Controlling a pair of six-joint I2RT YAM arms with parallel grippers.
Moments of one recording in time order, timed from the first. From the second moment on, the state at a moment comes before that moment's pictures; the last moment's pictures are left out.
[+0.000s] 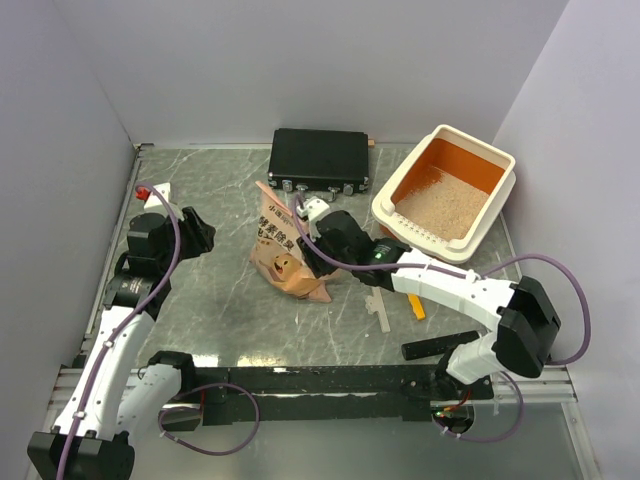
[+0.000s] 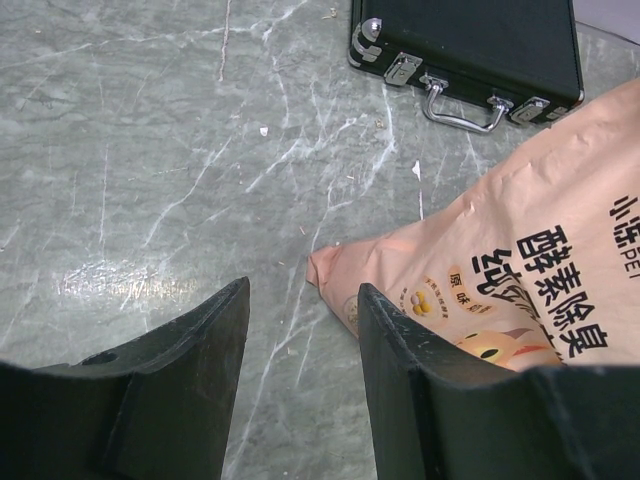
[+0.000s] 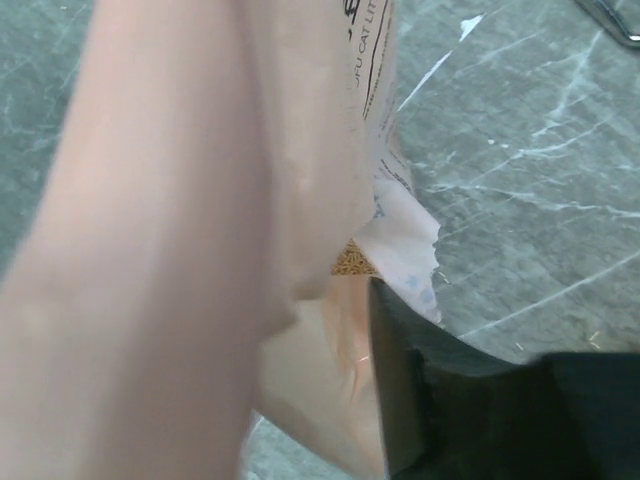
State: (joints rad) left arm -0.12 0.79 0.78 -0.39 0.03 -0.36; right arm 0.92 1.42 1.09 -0.32 0.13 0.15
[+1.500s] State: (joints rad) left arm -0.12 0.88 0.97 -0.38 0.22 -0.33; right arm 0.82 0.95 1.04 -0.48 0.02 0.11
